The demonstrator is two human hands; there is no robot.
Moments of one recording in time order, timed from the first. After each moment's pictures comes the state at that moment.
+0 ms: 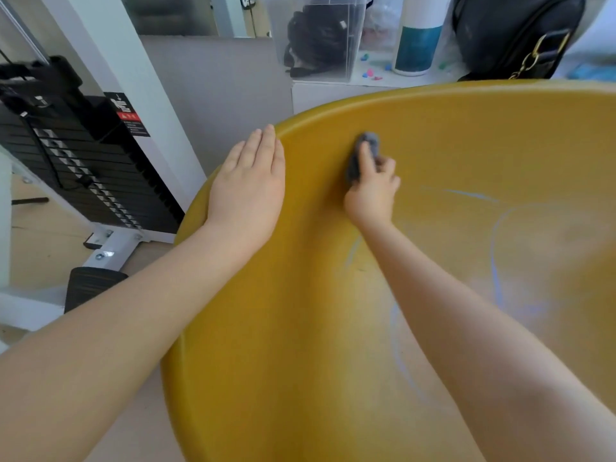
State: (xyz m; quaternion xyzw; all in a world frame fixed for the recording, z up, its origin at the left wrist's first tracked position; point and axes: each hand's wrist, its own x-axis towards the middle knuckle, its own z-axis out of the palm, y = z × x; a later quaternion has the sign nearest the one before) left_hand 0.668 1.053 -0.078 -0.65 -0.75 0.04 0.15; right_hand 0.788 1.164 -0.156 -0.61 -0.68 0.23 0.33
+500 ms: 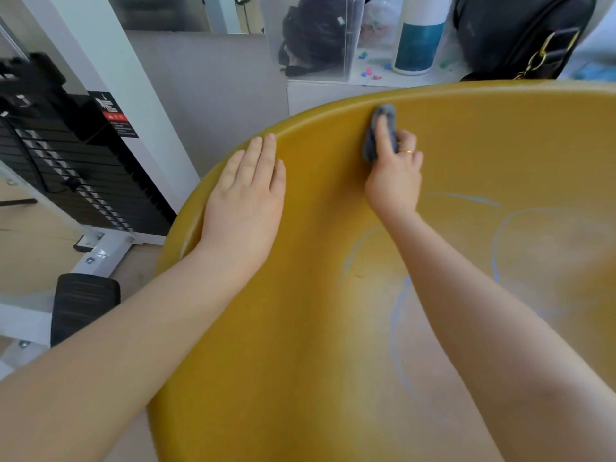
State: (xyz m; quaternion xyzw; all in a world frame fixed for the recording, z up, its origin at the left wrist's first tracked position) left_hand 0.671 1.051 -0.081 -0.66 -0.73 0.11 0.17; right_hand 0.811 1.202 -0.151 -0.60 -0.73 0.08 0.32
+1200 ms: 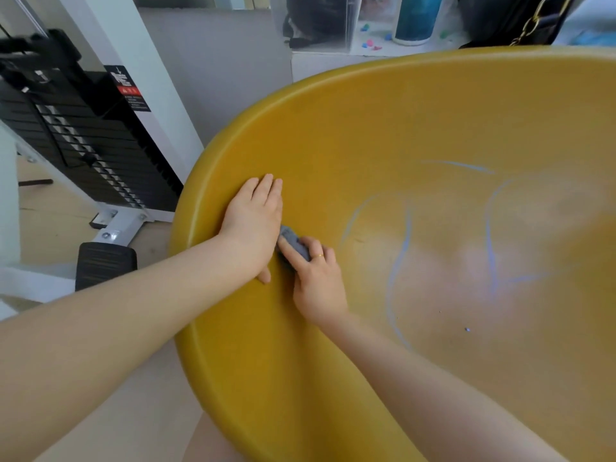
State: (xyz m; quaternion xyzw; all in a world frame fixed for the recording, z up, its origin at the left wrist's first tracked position) left_hand 0.685 1.015 -0.110 -0.63 -0.64 0.44 0.11; right_hand 0.783 1.014 -0.242 -0.43 -0.84 0.22 0.24
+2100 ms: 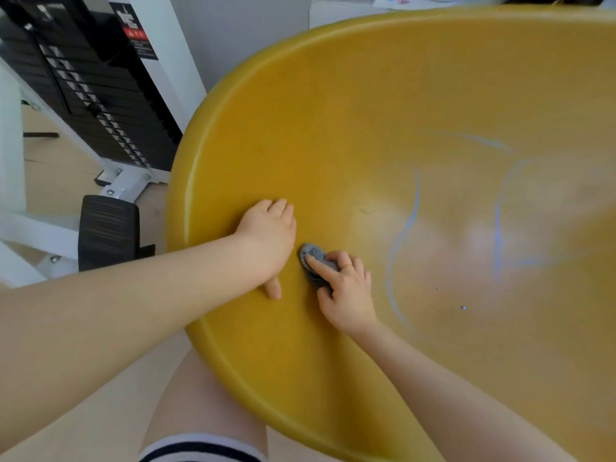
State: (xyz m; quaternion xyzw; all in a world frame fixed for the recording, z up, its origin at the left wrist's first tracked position) left_hand 0.715 0.979 -0.139 -0.65 -0.60 0.46 -0.02; right_hand 0.844 0.984 -0.276 -0.43 -0.86 0.23 0.15
